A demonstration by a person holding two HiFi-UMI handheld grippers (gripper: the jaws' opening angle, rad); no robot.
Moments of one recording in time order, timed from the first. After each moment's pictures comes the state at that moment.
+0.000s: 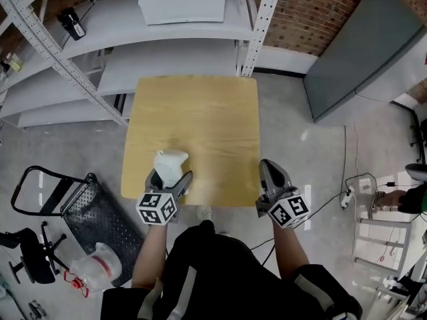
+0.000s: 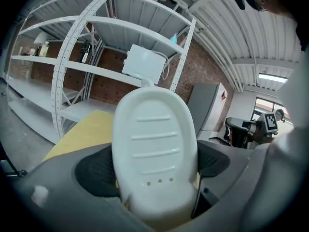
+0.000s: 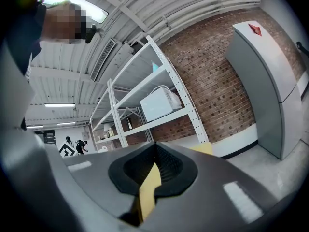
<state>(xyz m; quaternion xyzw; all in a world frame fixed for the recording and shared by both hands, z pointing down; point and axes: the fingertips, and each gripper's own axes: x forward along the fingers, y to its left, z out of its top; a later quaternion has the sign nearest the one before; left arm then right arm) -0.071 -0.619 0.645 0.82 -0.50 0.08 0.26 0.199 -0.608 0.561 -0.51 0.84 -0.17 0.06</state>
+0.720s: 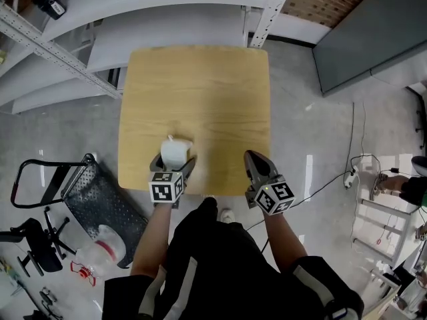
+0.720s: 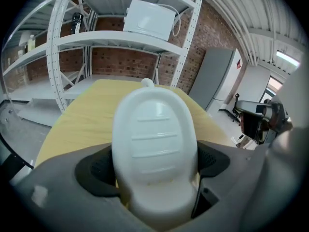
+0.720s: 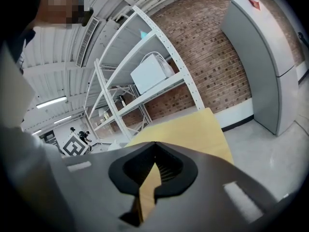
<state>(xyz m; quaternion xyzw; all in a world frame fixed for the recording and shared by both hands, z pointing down) -0.081 -0.628 0.768 0.76 -0.49 0.27 0.33 0.144 -0.623 0.678 -0.49 0.82 -0.28 -0.03</state>
